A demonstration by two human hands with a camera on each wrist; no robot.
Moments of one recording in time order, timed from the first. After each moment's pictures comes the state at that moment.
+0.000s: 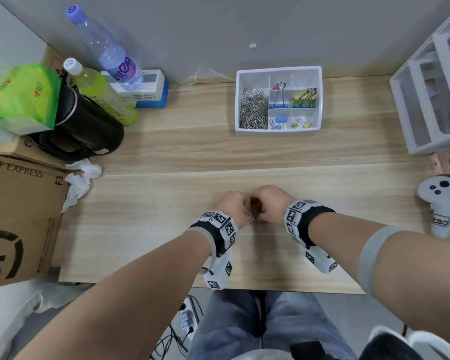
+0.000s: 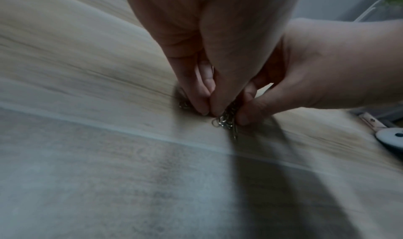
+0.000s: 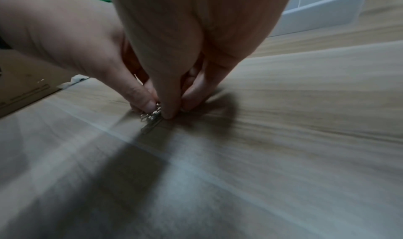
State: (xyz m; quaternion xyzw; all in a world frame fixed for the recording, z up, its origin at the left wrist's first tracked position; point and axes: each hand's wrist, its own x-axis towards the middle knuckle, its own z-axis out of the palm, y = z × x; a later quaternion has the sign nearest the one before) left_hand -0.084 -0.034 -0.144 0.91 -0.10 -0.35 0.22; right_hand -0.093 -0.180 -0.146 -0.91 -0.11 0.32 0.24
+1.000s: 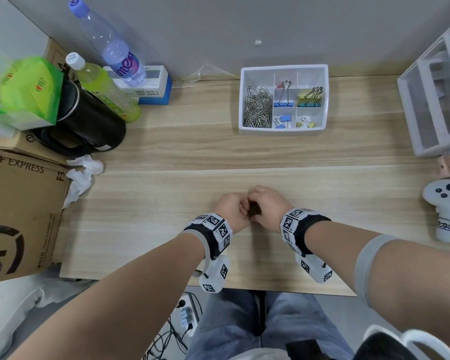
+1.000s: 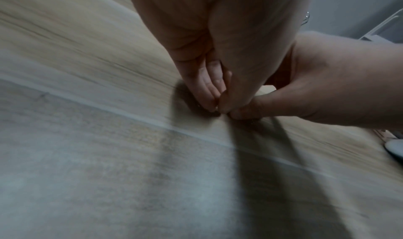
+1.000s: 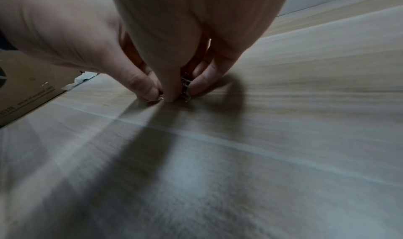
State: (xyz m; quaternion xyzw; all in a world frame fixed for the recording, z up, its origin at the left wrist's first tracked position) left_hand -0.093 -0.021 -0.145 0.89 -0.08 -0.32 0.30; right_hand -0.107 -0.168 -0.154 -0.91 -0.10 0.27 0.29
